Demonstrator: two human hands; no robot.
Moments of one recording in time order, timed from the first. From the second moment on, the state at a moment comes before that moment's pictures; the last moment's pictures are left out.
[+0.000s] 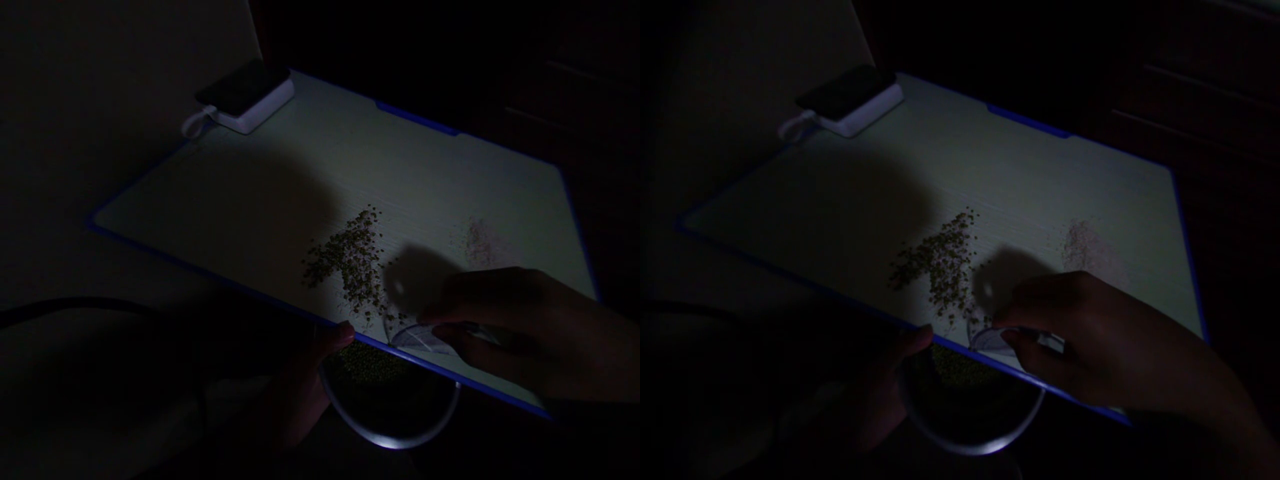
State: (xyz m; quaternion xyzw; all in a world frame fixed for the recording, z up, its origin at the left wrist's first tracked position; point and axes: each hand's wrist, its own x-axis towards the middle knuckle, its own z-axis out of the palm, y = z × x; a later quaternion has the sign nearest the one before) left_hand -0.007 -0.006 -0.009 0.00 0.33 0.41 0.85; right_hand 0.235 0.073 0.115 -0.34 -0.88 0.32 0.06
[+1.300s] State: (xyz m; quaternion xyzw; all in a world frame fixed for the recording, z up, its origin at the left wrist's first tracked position) left_hand -0.008 -0.008 -0.013 0.00 0.30 0.42 0.86; right_hand 0.237 0.078 0.112 -0.32 -0.89 0.31 0.11
